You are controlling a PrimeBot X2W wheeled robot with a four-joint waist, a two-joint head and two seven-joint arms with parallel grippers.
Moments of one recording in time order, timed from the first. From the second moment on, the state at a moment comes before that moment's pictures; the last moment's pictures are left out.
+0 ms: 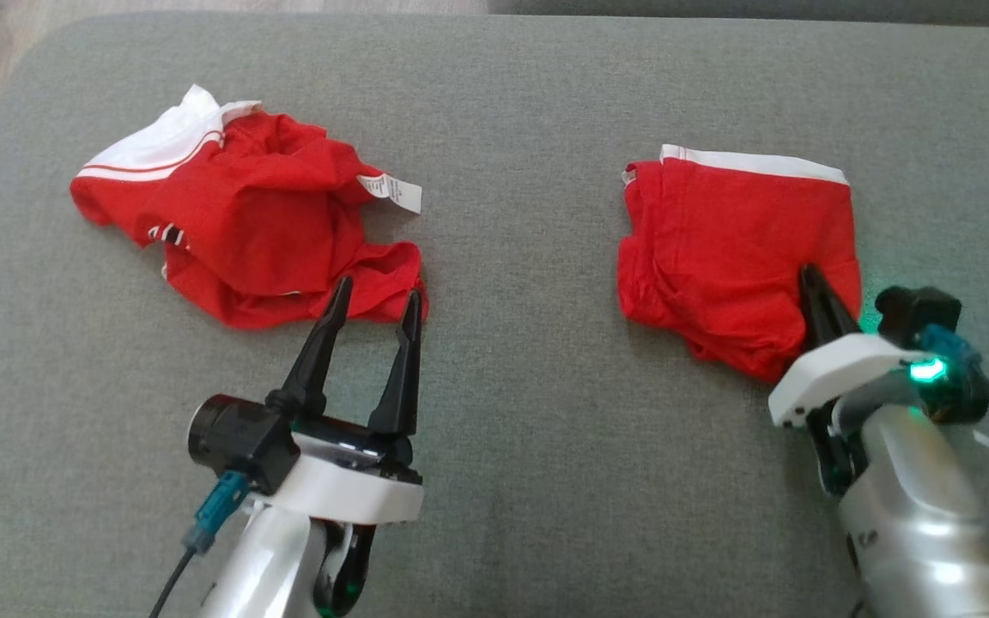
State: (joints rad) left arm -0.20 0.05 -0.35 0.18 -0.29 -0.10 -0.26; right arm -0.50 -0.07 -0.03 0.89 0.10 0.13 -0.21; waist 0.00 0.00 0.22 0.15
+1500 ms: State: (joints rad) left arm -0.22 0.05 -0.36 0.17 -0.32 -0.08 -0.26; right arm -0.67 -0.08 0.35 1.01 0.34 0.13 -0.24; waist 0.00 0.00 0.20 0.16
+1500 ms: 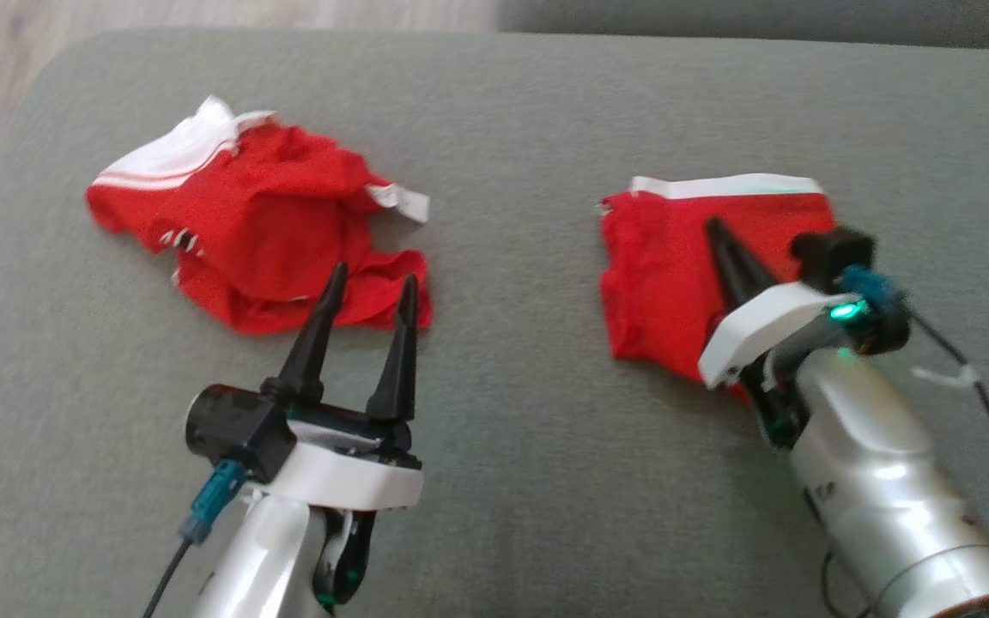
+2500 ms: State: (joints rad) left arm -0.13 0.05 -0.28 0.16 -0.26 -0.09 -0.26; right arm -0.14 -0.05 -0.01 0.32 0.15 0.13 -0.25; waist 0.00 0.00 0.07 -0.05
